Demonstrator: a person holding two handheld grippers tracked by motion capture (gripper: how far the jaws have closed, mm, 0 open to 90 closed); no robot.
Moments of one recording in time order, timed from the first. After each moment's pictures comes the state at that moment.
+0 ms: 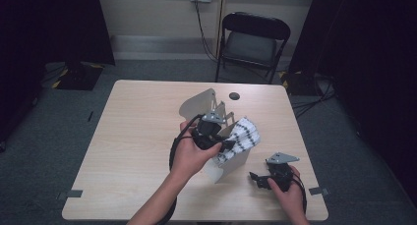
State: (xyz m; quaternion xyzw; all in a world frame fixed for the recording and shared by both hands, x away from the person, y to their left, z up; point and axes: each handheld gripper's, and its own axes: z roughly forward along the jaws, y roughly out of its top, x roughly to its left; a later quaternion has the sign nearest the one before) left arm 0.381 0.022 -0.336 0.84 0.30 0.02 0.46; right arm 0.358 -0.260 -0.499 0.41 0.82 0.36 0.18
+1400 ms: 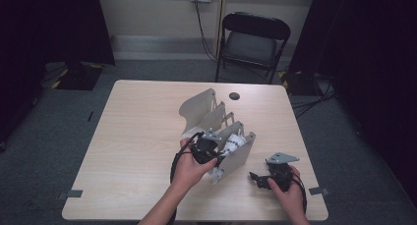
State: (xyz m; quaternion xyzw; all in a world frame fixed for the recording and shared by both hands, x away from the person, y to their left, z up) left arm 0.383 0.024 -0.417 0.85 0.31 0.01 0.42; right arm 0.358 -0.260 -0.499 0.41 0.82 0.36 0.18
